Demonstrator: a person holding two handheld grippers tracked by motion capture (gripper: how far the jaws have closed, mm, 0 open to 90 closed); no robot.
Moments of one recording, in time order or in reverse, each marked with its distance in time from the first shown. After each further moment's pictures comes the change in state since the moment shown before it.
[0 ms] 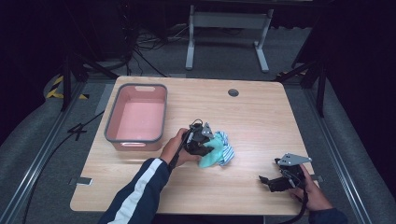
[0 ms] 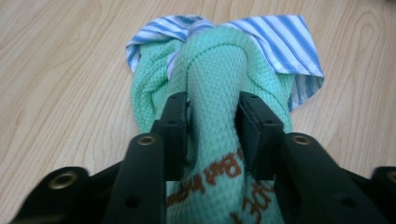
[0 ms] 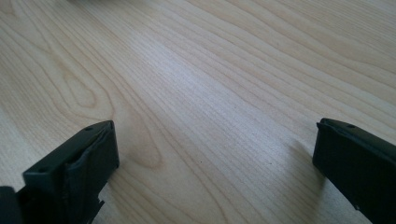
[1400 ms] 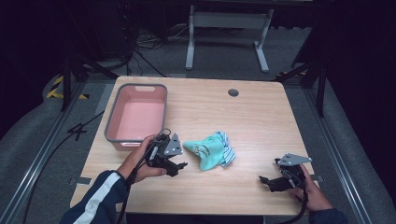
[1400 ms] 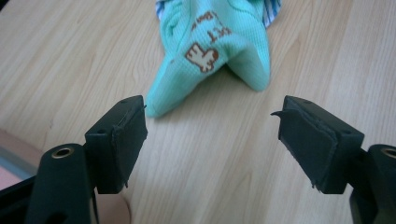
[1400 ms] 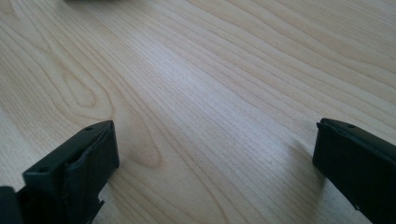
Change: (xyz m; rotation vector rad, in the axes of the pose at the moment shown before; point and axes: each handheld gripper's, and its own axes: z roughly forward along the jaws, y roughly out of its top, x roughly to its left) left arm -0.028 -0.067 -0.098 -0.011 0.117 0.094; right arm 0.000 0.000 0.000 -0.001 -0.001 0.006
